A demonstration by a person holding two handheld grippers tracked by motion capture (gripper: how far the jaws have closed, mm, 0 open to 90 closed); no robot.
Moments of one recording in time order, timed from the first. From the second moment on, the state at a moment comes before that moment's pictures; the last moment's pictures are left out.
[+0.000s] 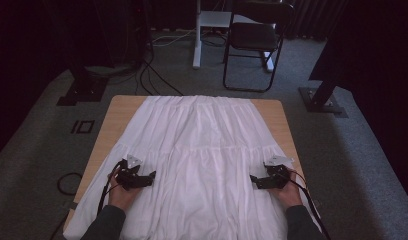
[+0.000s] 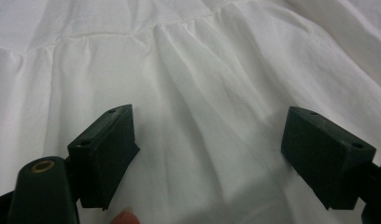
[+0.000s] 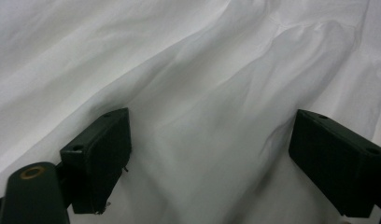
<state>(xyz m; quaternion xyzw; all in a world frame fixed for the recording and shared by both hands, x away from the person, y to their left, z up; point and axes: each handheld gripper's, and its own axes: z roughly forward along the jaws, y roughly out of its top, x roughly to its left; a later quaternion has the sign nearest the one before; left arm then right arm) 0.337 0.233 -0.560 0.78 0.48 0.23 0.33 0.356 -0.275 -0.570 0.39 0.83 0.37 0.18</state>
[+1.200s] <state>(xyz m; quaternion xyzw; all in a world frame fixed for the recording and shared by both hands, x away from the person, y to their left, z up) 0.320 0.337 -0.544 0.72 0.58 0.25 0.29 0.355 -0.275 -0.570 0.39 0.82 0.37 0.18</state>
